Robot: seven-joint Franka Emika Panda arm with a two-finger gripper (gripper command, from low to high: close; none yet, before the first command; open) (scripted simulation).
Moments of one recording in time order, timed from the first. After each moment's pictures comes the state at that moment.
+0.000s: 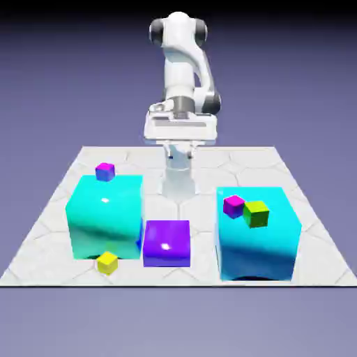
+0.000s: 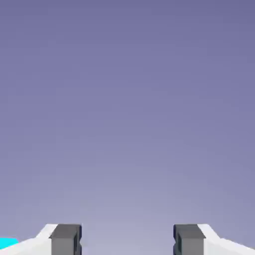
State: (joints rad) arm 0.01 -0.53 -0.02 -2.77 0.02 2.99 0.74
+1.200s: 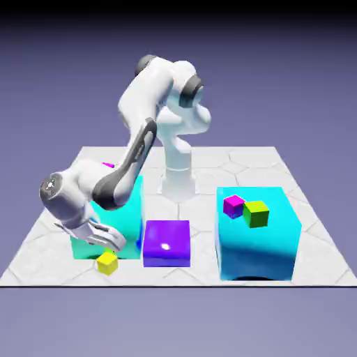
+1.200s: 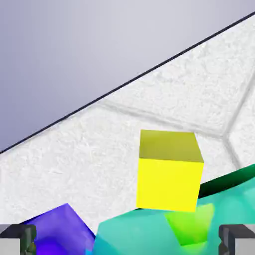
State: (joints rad) arm 0.08 0.78 -0.64 -1.64 0.49 1.69 0.57
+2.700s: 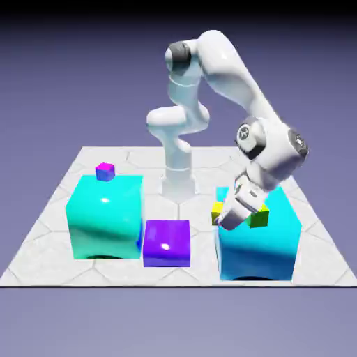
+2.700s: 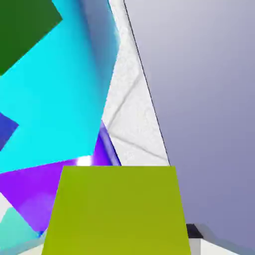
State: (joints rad) arm 0.36 0.29 0.13 -1.80 -0.58 1.69 -0.07
